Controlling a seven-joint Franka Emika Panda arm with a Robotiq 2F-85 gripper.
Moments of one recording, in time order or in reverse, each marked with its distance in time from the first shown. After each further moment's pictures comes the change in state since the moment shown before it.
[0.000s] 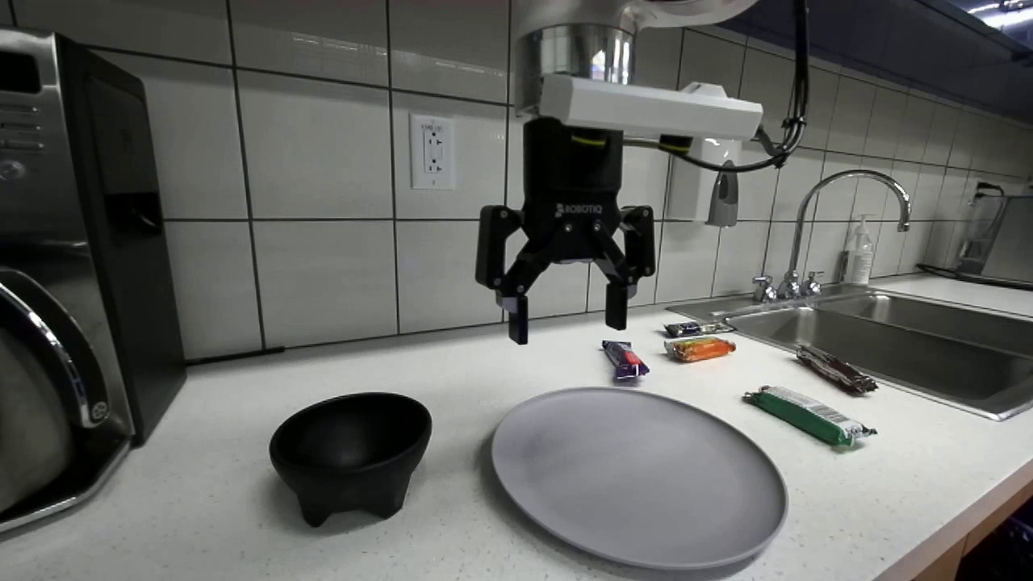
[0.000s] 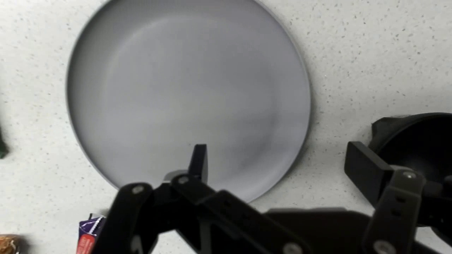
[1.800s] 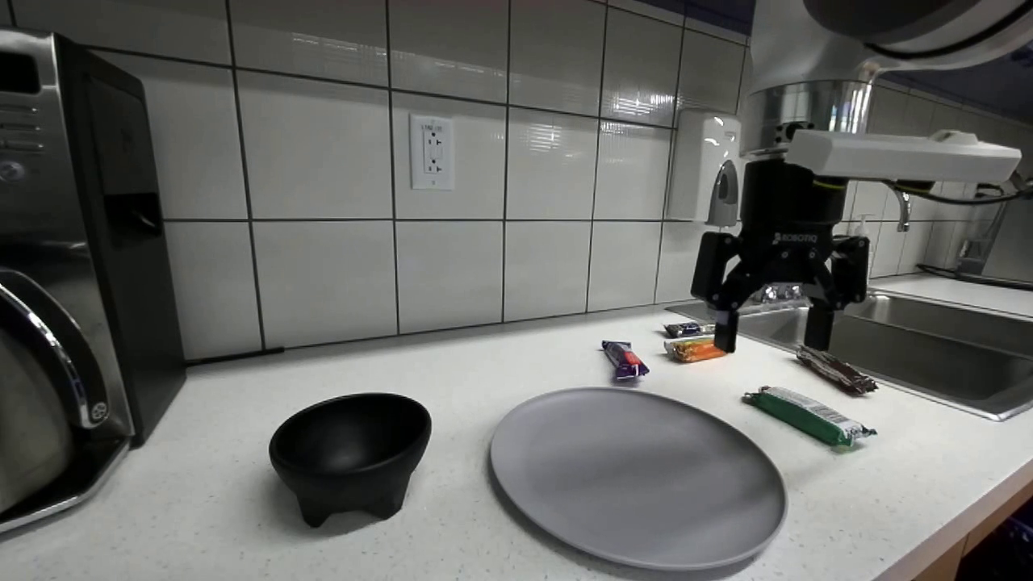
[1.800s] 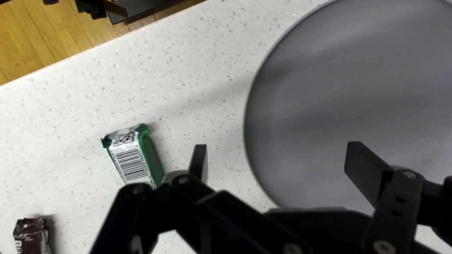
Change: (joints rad) arm -0.226 -0.278 -0.116 -0.383 0.055 0.115 -0.095
